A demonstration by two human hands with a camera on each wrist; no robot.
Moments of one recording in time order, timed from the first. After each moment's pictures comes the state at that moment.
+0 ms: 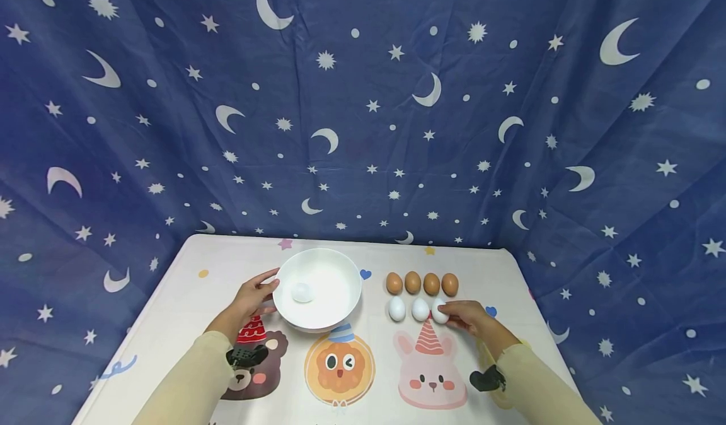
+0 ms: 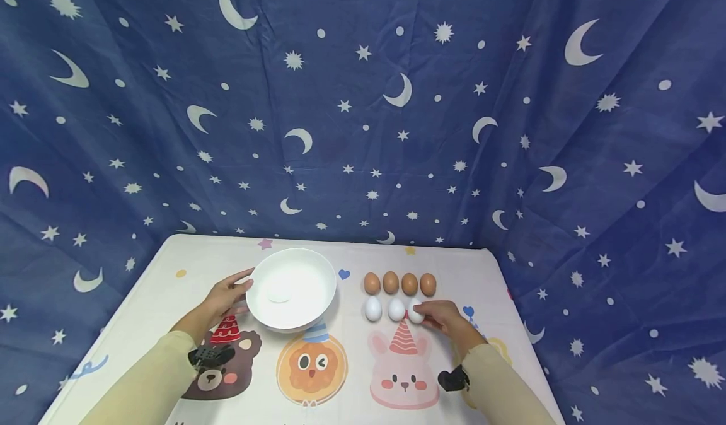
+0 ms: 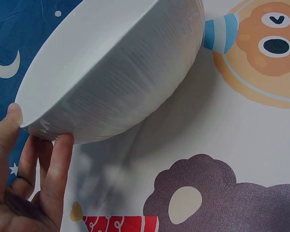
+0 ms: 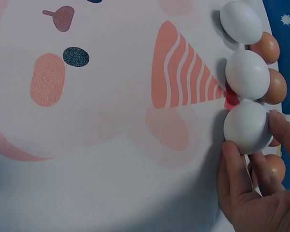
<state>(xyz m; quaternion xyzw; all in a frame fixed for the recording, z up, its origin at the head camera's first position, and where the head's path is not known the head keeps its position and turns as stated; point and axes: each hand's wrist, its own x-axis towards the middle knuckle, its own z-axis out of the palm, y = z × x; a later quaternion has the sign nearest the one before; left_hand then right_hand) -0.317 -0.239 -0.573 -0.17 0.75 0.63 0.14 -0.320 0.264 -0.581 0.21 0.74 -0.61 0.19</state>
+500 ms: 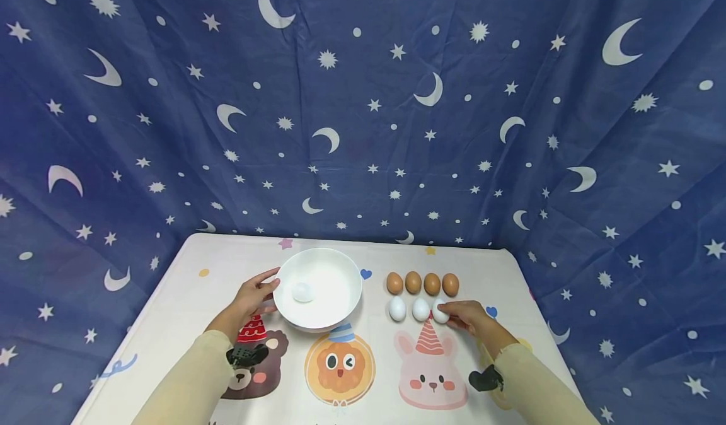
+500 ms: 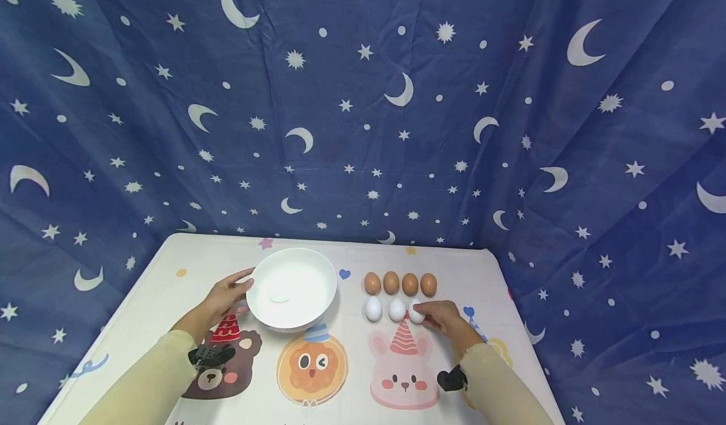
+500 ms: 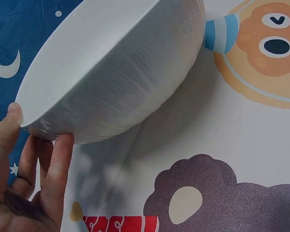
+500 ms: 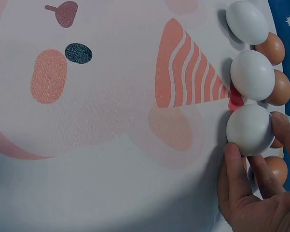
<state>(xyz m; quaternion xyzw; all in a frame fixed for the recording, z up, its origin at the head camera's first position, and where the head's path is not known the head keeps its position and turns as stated) -0.316 -0.239 -0.572 -0.17 0.74 0.63 0.14 -0.324 0.262 -0.584 0.24 0.74 -0.60 0.18</state>
